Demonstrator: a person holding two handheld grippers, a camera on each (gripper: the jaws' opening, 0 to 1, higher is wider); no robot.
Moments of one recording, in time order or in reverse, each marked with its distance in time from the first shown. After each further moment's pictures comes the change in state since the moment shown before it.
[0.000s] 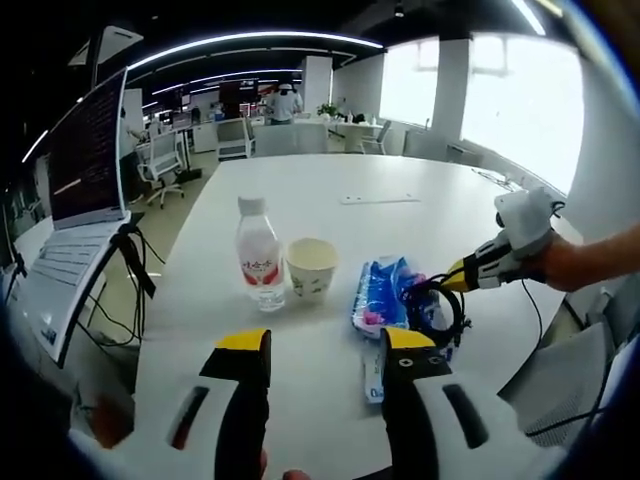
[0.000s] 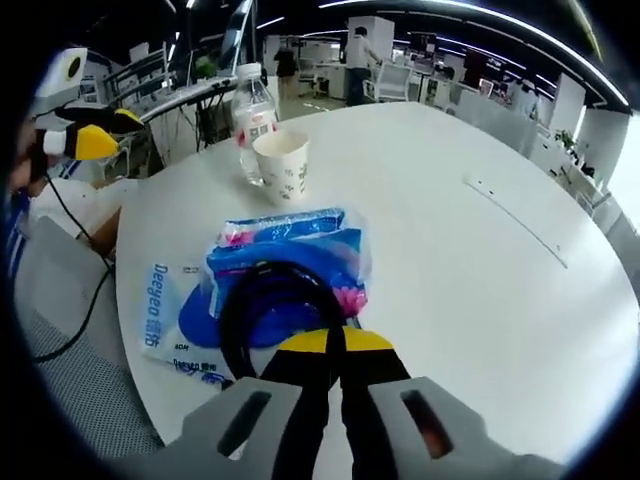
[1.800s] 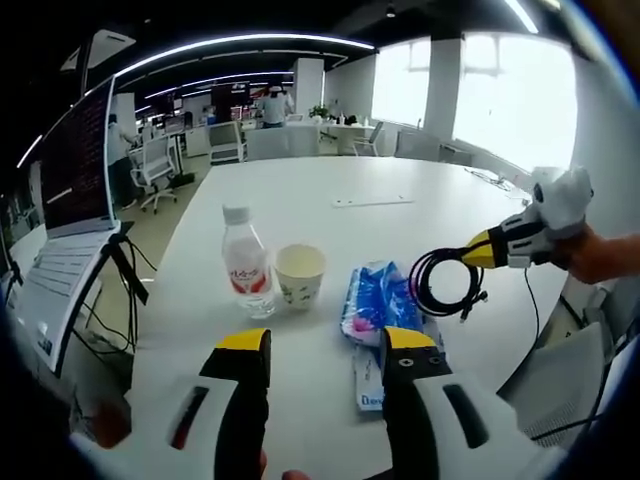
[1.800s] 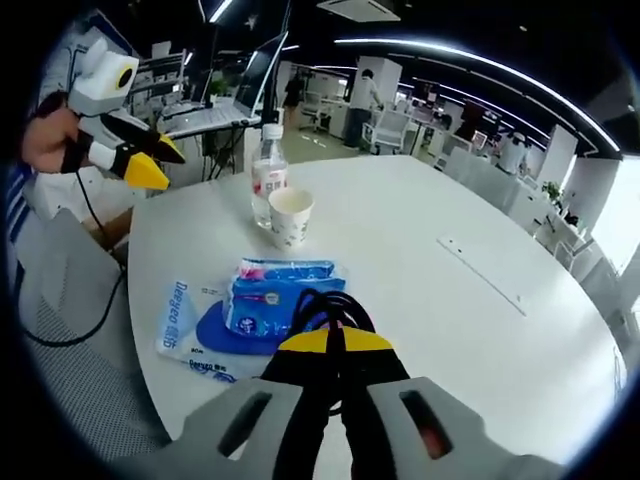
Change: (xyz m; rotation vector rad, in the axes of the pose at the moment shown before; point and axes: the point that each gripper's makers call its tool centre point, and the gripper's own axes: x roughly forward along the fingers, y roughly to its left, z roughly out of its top) left arm 0.005 -0.010 0.007 0.020 -0.009 -0.027; right arm -0.065 -0.003 0.037 -0.117 -0.165 -0.095
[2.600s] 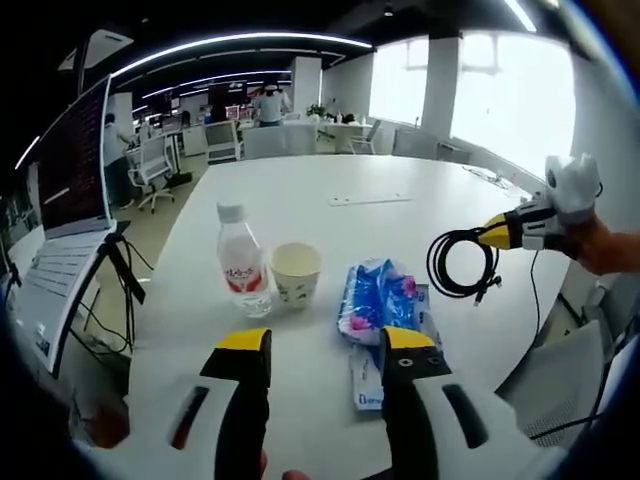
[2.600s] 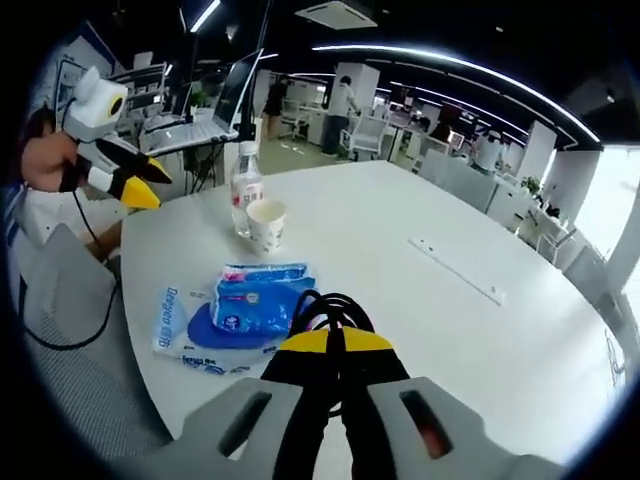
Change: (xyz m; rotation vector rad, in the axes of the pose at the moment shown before) left arm 0.002 -0.005 -0.002 0.006 0.008 -0.010; right arm -0.036 -0.026 -0.006 0.062 -0.028 -0.088
